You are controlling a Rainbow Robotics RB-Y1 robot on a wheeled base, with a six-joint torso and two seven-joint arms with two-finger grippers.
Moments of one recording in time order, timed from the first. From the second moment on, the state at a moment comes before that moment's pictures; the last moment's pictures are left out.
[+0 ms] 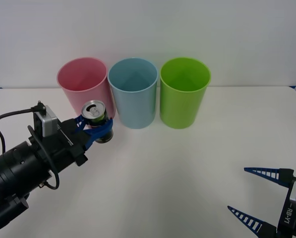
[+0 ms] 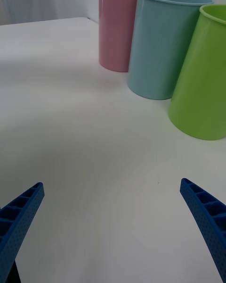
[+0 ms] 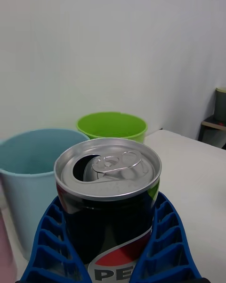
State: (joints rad) right arm 0.50 -0.41 -0.36 -2.04 1.41 -1.22 0.02; left arm 0.18 0.68 -0.15 -2.13 -1.13 -0.42 0.20
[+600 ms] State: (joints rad) right arm 0.50 -0.41 -0.36 -2.04 1.41 -1.22 0.02; left arm -0.11 0.77 -0.22 -2.04 -1.16 -0.31 0.43
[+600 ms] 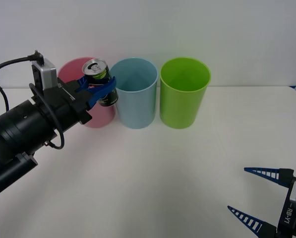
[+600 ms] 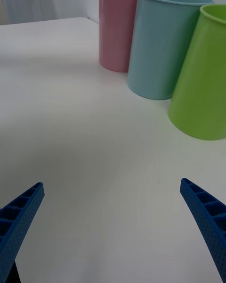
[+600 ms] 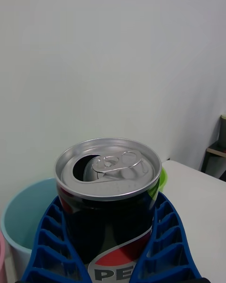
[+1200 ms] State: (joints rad) right arm 0.50 -0.41 -0.36 -2.04 1.41 -1.22 0.02; left arm -0.40 0.76 -0.32 -1.77 -1.11 -0.30 0.43
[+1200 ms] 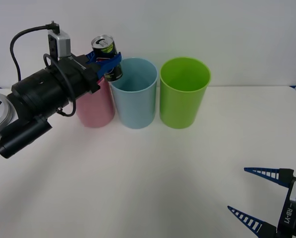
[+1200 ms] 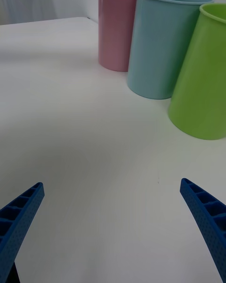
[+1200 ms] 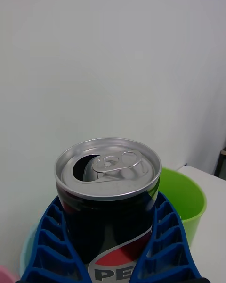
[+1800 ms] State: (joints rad) right arm 0.50 -0.41 -0.36 -2.04 1.41 -1.22 0.02; left arm -0.58 0.67 -0.38 -1.53 -1.13 -0.30 0.41
